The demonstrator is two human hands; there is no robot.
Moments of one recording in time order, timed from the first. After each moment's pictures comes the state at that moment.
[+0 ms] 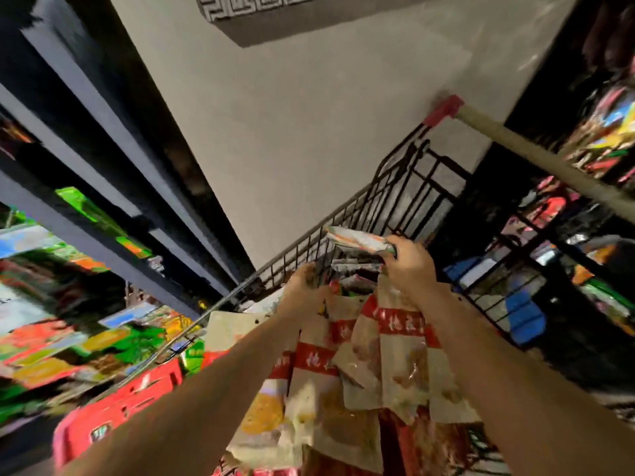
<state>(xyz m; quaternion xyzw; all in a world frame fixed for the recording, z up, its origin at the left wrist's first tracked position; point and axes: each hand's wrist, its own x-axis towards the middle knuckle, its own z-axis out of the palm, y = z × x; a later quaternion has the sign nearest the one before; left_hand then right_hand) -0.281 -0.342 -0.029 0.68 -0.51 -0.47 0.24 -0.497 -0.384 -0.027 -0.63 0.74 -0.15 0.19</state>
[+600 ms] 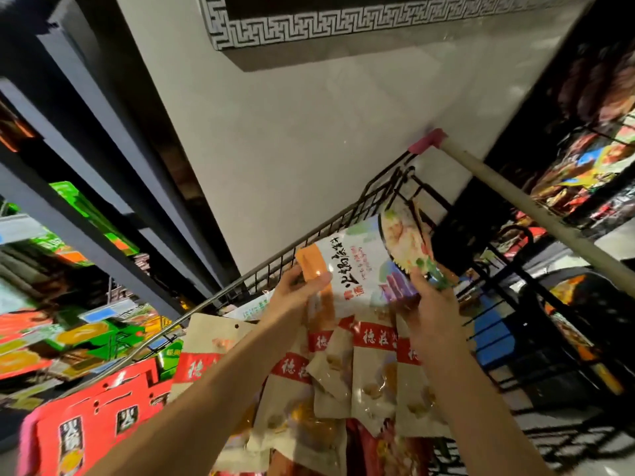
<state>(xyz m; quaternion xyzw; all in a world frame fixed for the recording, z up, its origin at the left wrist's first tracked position) -0.307 -0.320 0.012 0.53 -0.23 -0.68 0.45 -0.511 -0.304 0.042 -0.09 0.56 -0.61 0.55</state>
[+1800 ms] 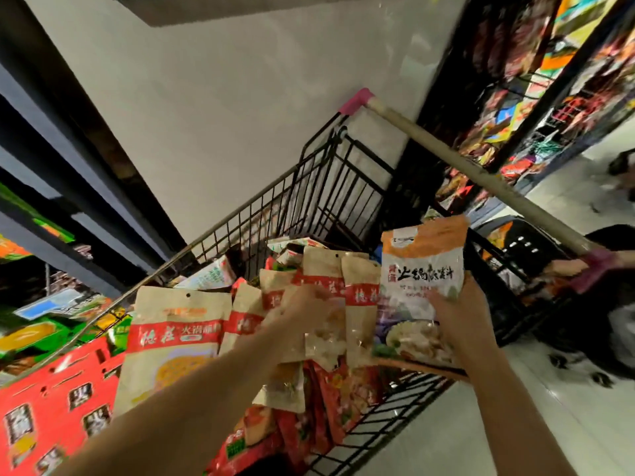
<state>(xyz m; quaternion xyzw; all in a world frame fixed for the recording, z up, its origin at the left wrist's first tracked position) -0.404 -0.266 -0.051 0.64 -0.53 -0.54 0.13 -0.635 -0.180 0.040 -0.35 0.80 -0.38 0.31</state>
